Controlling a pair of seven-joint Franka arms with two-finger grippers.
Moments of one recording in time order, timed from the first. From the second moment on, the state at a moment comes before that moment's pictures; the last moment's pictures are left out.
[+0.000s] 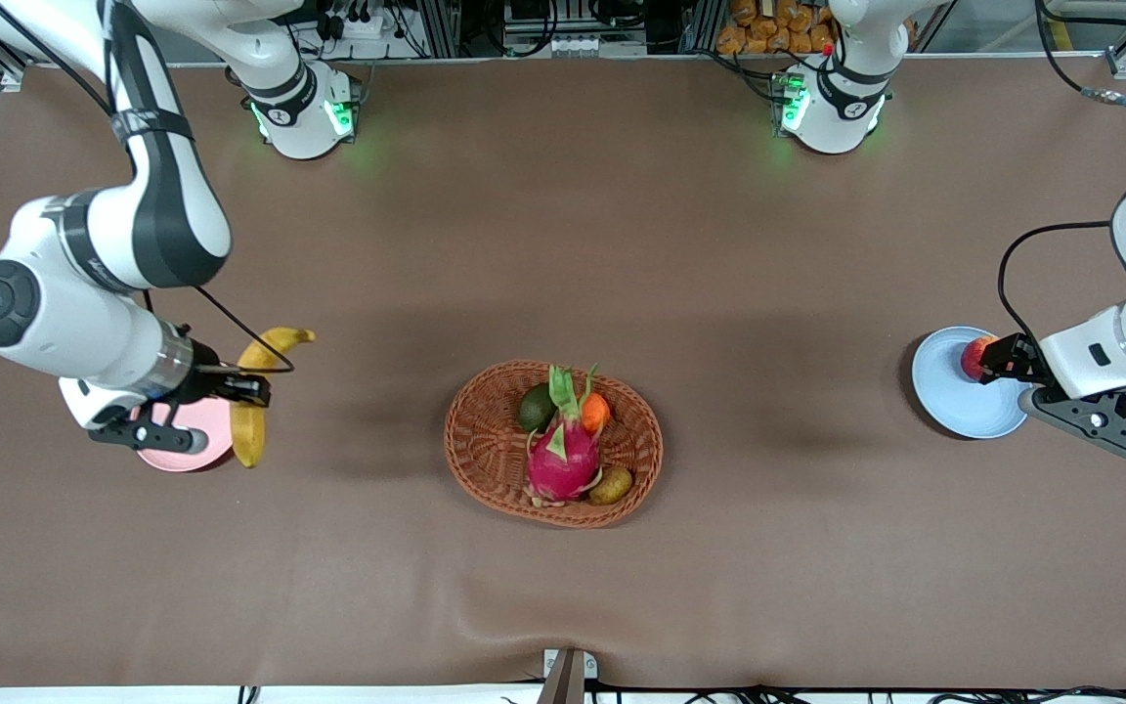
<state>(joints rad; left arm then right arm) 0.24 0.29 -0.27 -1.59 0.15 1.88 0.45 0.17 0.30 -0.07 -1.72 0.10 1.97 0.19</state>
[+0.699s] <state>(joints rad) 0.03 0.21 -0.06 -1.50 -0.04 1.74 0.14 -0.11 0.32 -0.07 -1.92 0.10 2.18 -0.24</state>
